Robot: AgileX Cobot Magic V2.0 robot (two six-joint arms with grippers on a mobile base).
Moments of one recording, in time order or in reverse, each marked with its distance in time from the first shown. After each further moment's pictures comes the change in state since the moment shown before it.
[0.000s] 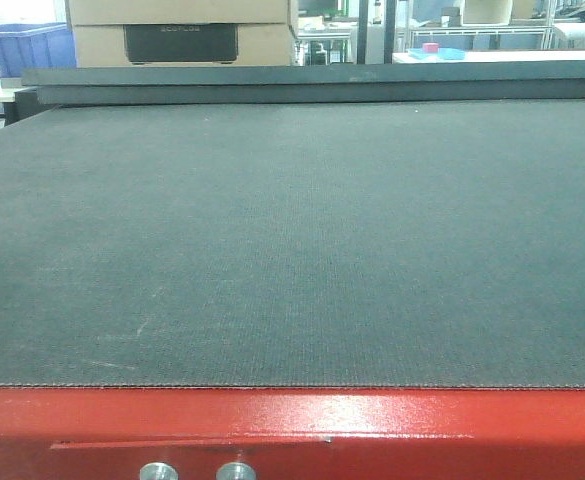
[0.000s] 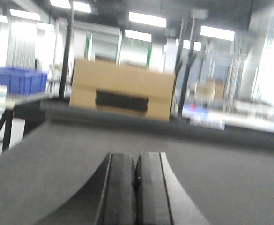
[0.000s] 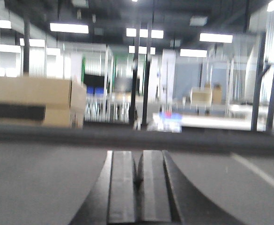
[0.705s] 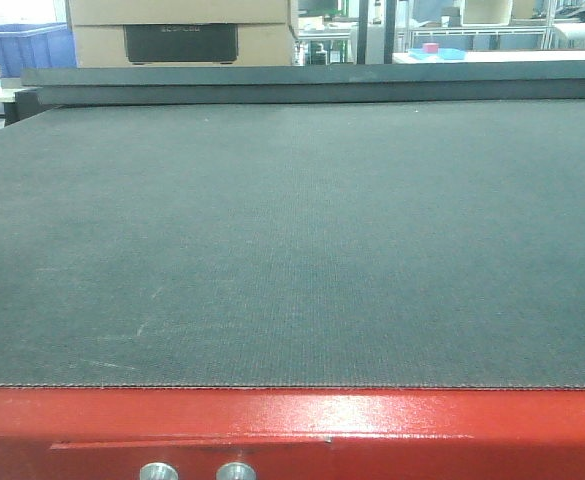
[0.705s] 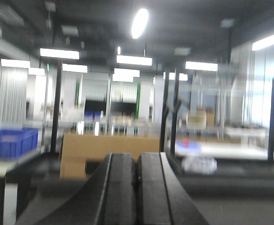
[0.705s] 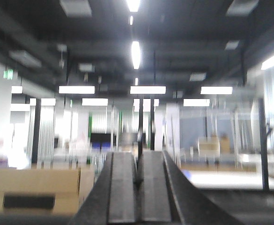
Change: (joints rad) left arm 0.000 0.309 -0.848 0.107 0.538 0.000; right arm 0.000 0.286 -0.836 0.056 0.460 0.000
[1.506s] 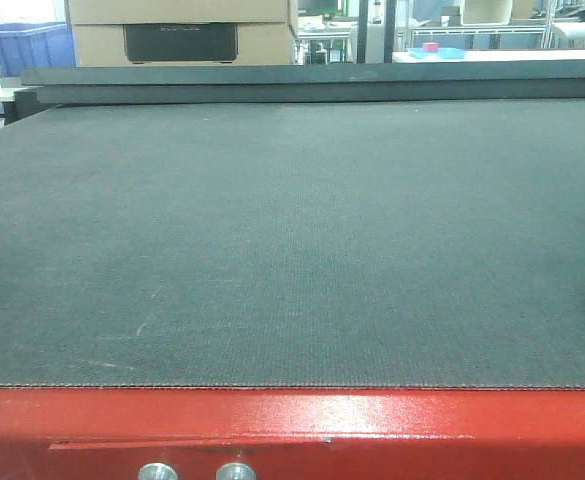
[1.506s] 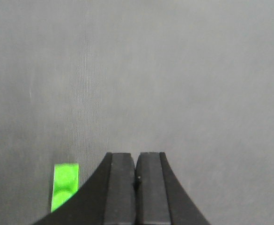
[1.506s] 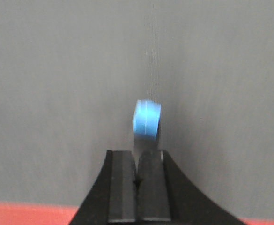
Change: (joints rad) left arm 0.000 0.811 -0.336 -0.132 0.610 0.000; right arm 0.000 0.718 -0.144 0.036 0.818 0.000
